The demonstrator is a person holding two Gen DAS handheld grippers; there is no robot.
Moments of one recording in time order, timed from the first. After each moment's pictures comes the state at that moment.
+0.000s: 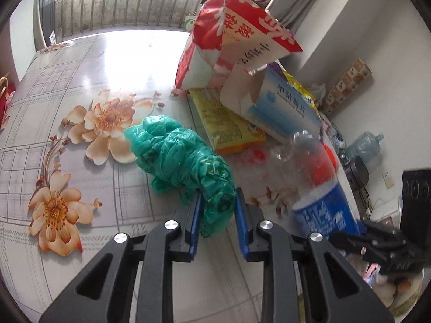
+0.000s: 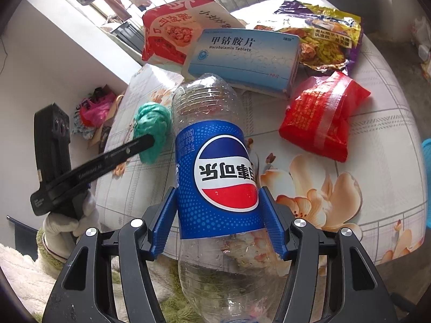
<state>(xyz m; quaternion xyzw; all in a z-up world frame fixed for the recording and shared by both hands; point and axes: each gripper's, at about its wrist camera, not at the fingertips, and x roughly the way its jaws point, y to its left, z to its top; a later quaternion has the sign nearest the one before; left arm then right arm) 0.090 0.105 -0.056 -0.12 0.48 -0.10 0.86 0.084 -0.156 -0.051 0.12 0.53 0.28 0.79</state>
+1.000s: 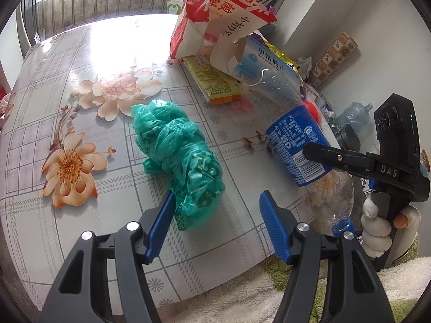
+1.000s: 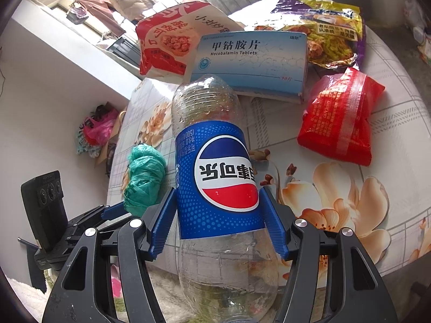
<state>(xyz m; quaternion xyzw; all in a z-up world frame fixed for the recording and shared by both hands) 0.035 0.121 -0.047 -0.10 0.51 -0.13 0.84 0.087 -0.144 -0.052 0.18 0.52 0.26 0.79</state>
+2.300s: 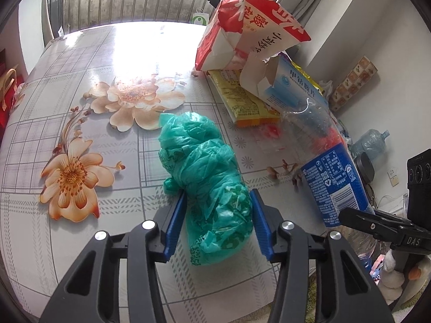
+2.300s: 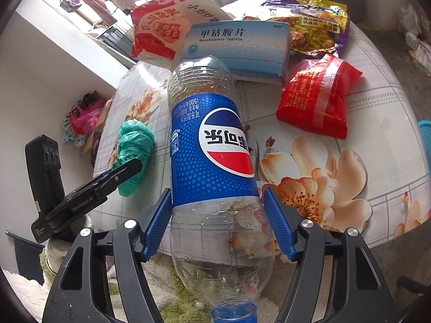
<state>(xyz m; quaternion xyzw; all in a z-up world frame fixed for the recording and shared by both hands) 0.058 0.127 -0.066 -0.13 0.48 -0.07 0.87 0.070 -0.142 -0.054 0.14 0.54 0.24 0.80</state>
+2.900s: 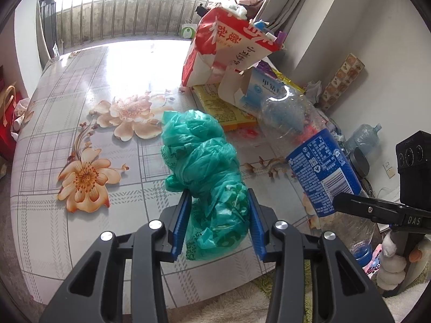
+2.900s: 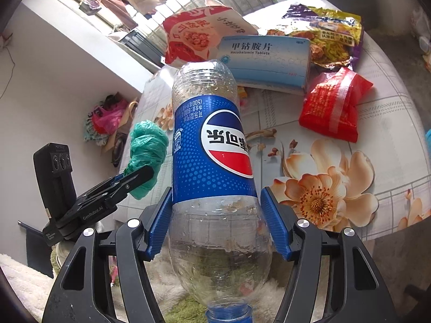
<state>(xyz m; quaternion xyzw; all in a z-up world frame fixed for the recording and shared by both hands) 0.022 0.122 -0.032 -0.10 0.44 -0.09 0.88 0.055 -0.156 -0.032 0.17 0.51 0.29 0.79</state>
